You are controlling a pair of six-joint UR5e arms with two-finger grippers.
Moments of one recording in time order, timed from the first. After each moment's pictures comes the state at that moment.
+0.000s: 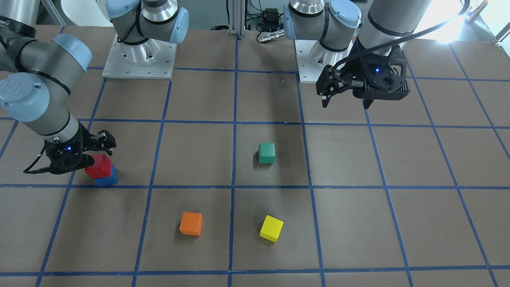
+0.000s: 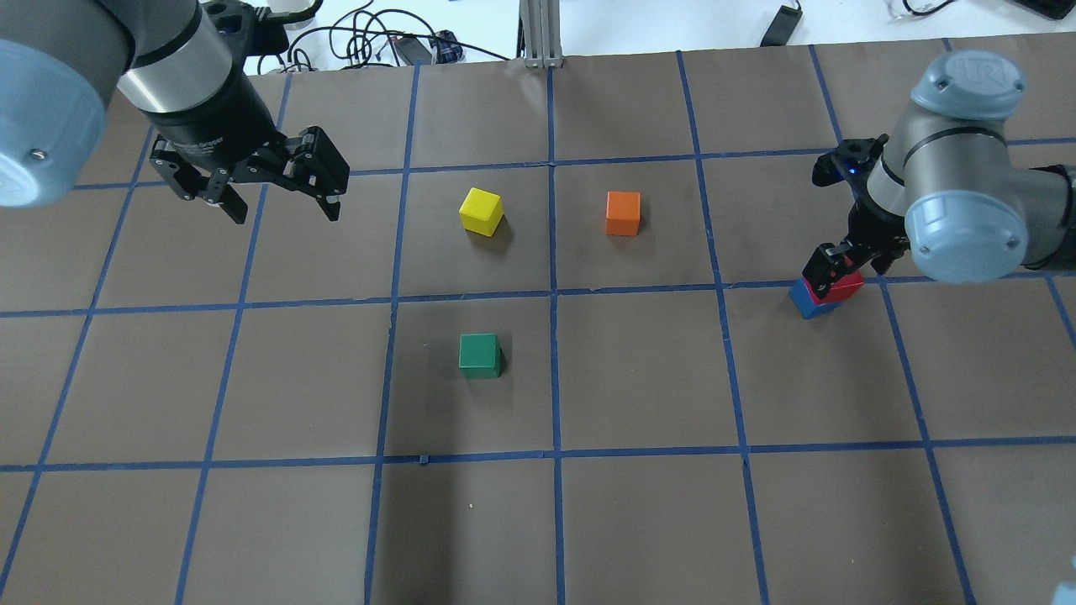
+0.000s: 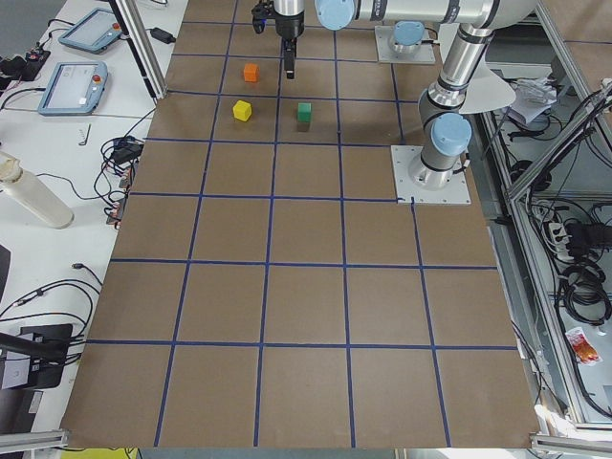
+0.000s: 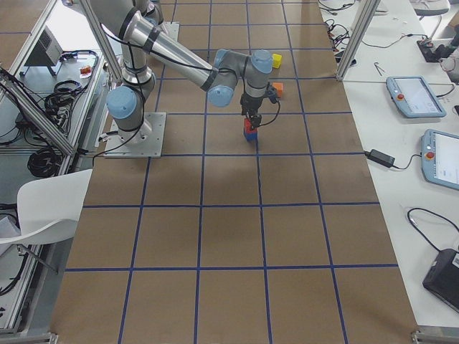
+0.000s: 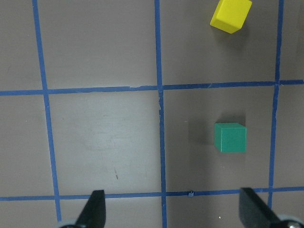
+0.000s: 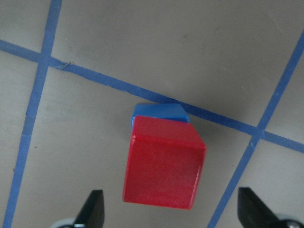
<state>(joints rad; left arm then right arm) -1.57 -1.57 -1.57 -1.58 1.57 0.02 1.32 -1.38 1.92 -2.06 -1.65 -0.59</state>
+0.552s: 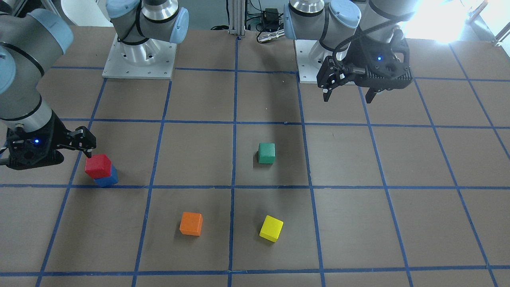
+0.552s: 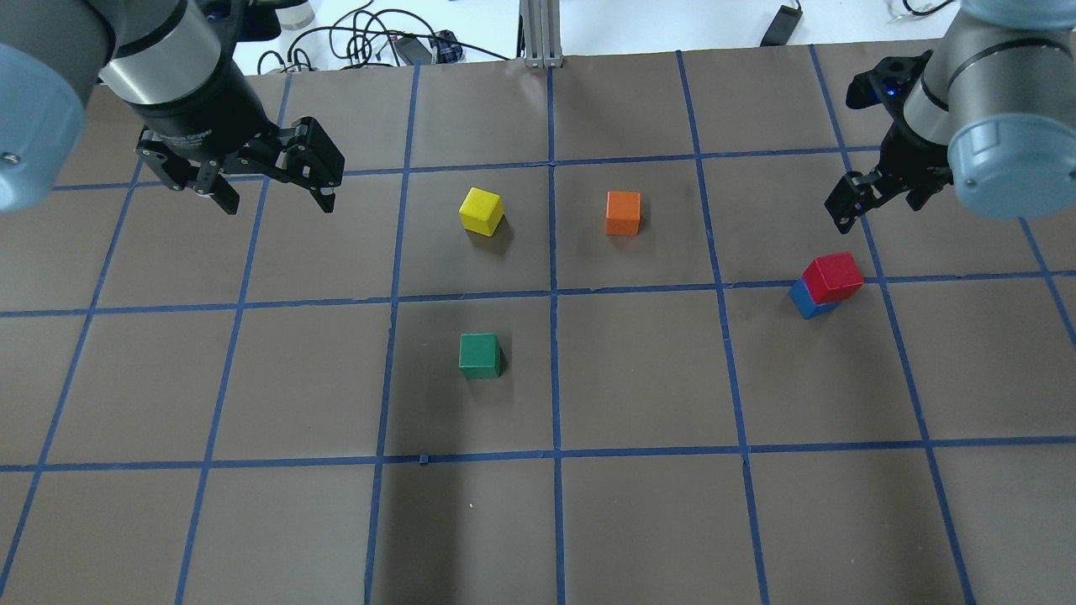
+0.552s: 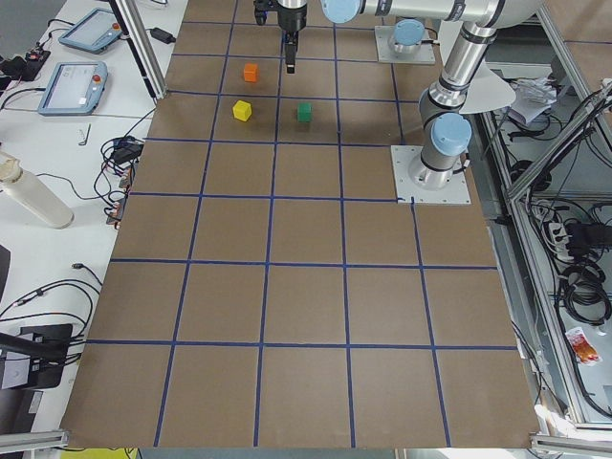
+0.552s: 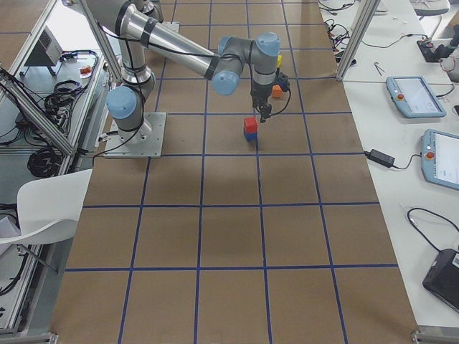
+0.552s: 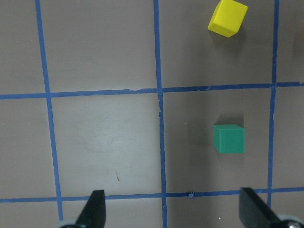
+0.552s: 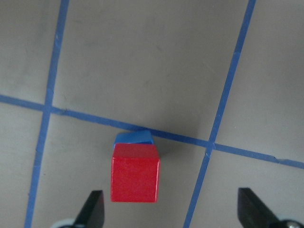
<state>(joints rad) -1.58 -1.54 -1.56 -1.58 1.58 0.02 1.34 -1.42 1.75 -1.93 -1.64 -0.45</state>
